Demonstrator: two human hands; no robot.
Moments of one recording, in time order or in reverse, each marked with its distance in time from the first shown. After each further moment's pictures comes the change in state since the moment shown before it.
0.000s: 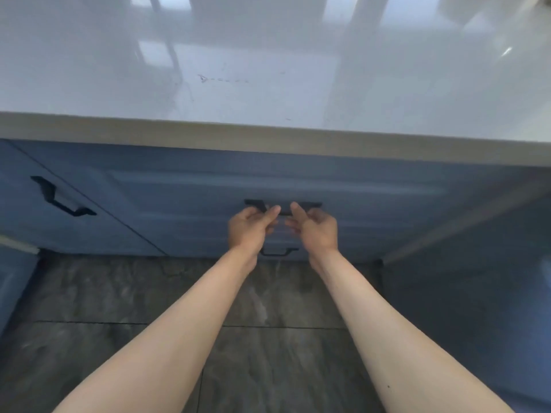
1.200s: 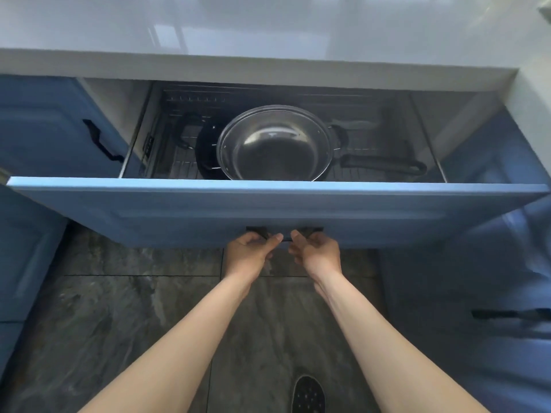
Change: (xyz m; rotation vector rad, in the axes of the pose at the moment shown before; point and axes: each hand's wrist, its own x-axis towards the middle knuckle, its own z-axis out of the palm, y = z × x) left_hand -0.182 -0.097 -0.088 0.263 0.011 -0.056; right_hand -0.203 0.081 -0.057 -0.040 0.065 0.161
